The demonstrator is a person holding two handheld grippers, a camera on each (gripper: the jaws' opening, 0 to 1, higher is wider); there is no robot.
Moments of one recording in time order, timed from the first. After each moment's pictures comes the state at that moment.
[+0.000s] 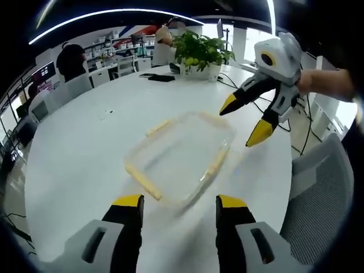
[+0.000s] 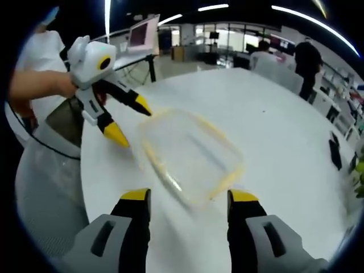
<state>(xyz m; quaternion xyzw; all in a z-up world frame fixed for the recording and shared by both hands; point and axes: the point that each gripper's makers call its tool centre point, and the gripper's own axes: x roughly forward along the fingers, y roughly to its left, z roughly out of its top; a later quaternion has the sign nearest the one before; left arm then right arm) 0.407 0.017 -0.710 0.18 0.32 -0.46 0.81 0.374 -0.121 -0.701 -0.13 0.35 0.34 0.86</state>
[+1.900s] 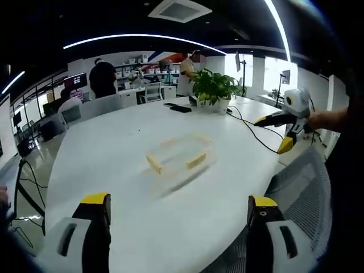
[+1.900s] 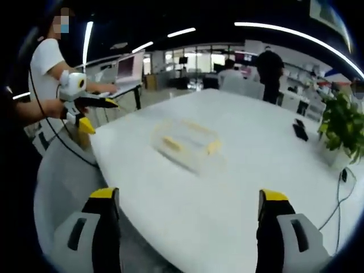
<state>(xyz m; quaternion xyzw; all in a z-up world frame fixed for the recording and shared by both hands) 0.320 0.091 -0.639 0.12 0.23 -0.39 0.88 0.254 -0.171 -0.660 -0.06 0.27 0.25 0.93</state>
